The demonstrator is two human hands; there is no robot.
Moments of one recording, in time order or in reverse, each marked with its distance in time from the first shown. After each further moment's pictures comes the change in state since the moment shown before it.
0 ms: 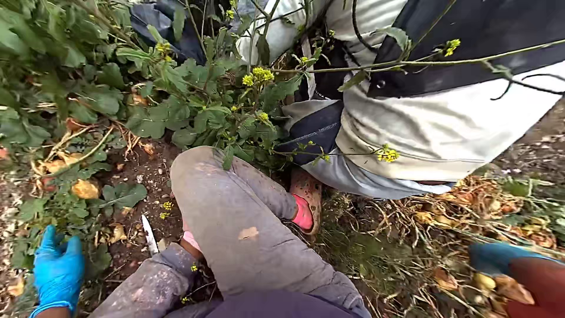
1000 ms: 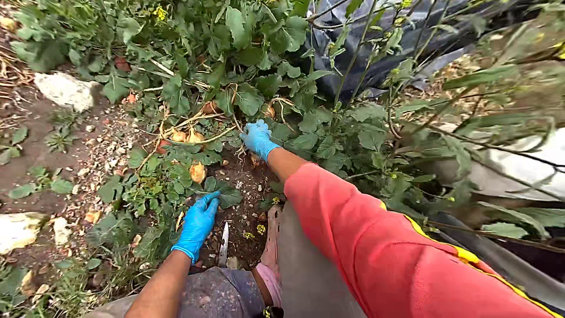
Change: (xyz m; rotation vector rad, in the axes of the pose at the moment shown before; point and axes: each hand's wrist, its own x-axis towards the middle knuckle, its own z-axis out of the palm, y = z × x) left_hand 0.049 0.017 0.090 -0.416 -0.310 -0.110; right_hand -0.270 -0.702 -0.526 0.462 1.010 -1.023
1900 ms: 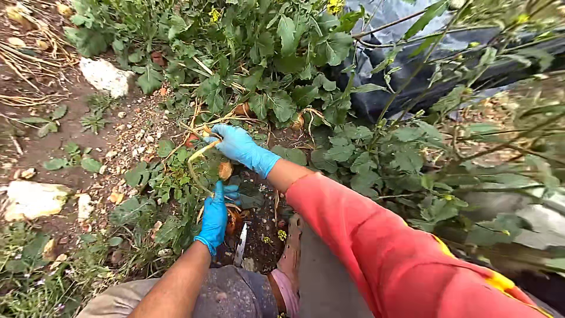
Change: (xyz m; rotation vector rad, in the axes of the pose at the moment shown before) left_hand -0.023 0.022 -0.019 -0.519 0.152 -0.090; right_hand -0.085 -0.162 -0.011 0.127 -0.157 -0.578
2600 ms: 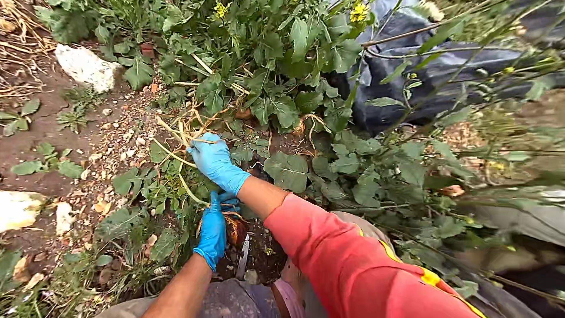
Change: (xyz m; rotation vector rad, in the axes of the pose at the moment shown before) left_hand 0.028 -0.002 -0.001 -0.107 0.089 -0.136; right_hand 0.050 -0.029 0.074 -0.134 0.196 0.082
